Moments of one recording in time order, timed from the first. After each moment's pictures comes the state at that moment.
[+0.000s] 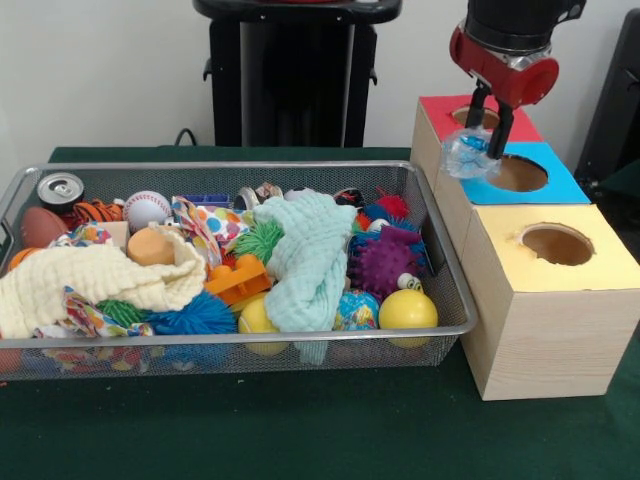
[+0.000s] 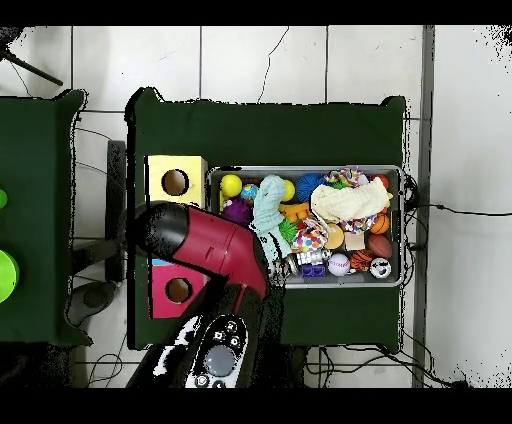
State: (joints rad) arm 0.25 -0.59 -0.39 1.62 0.47 0.76 2.52
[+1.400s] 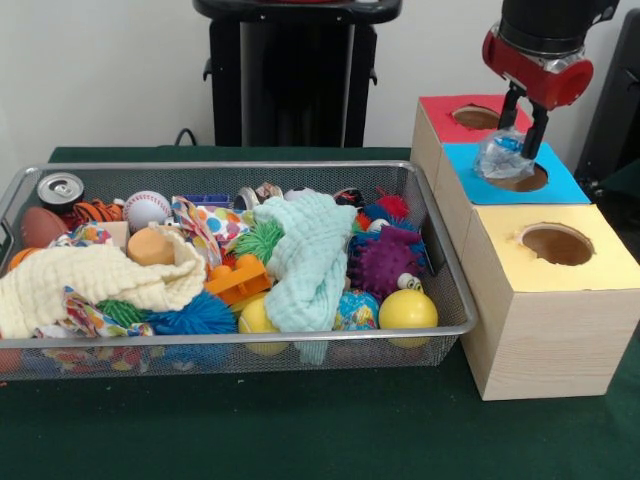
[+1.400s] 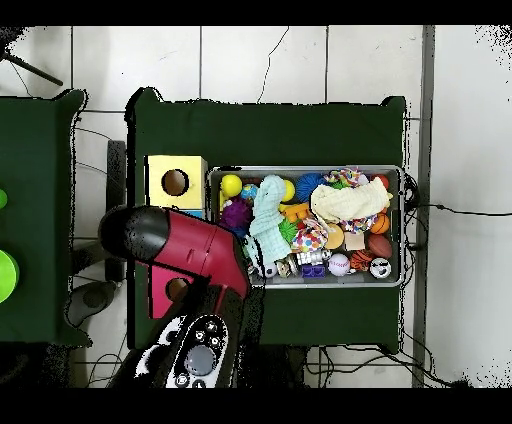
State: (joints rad) arm 0.30 -0.58 -0.38 1.63 0.51 0.76 2.52
